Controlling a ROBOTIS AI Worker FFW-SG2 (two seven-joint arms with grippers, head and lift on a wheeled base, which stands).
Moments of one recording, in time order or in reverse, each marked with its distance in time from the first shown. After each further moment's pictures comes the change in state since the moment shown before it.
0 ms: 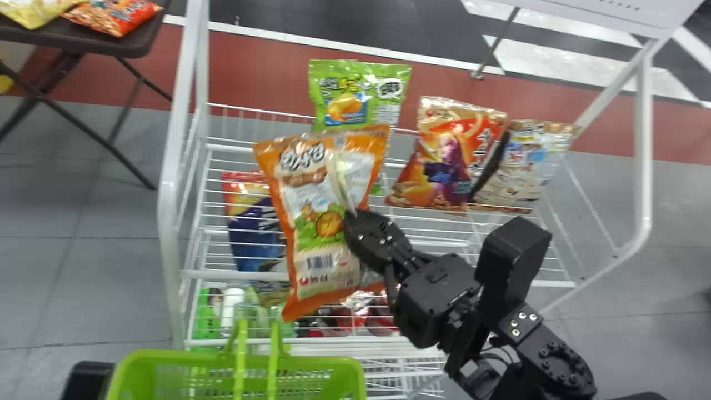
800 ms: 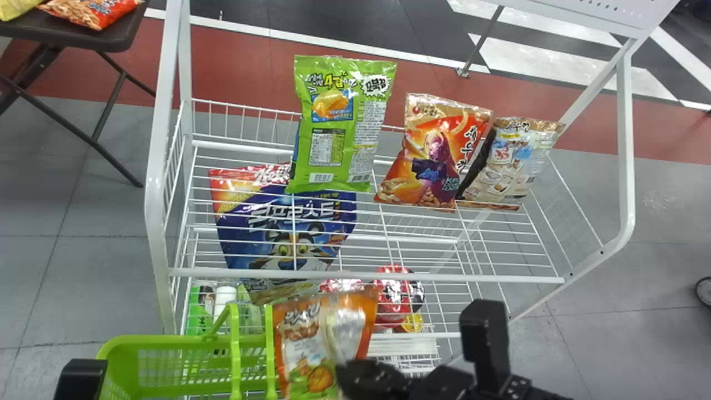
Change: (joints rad) left arm 0.033 -0.010 -0.024 -0.043 -0.011 -0.072 0.037; right arm 0.069 -0.034 -0.068 0.073 -0.016 0.432 0.314
